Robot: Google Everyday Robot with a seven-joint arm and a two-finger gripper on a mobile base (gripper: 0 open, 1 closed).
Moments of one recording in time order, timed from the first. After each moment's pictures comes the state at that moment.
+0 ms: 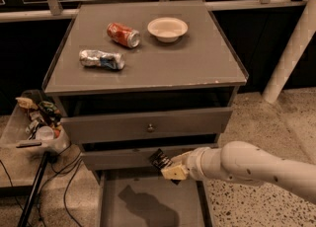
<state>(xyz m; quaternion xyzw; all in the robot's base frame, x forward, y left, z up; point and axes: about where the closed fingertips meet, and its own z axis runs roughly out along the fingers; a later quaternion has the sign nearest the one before) 0.487 -0.081 0.574 -0.33 0.86 0.22 0.32</state>
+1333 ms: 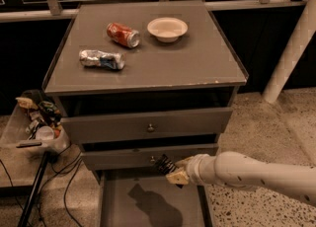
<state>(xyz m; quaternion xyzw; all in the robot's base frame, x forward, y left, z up) 0.503 -0.100 0.507 -0.36 0.86 0.16 0.33</state>
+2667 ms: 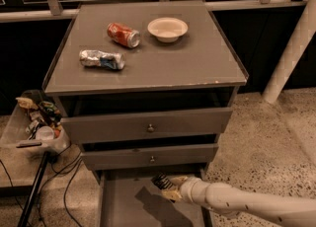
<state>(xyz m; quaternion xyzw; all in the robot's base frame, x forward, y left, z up) 0.506 -0.087 0.362 -0.34 0.84 0.17 0.38</state>
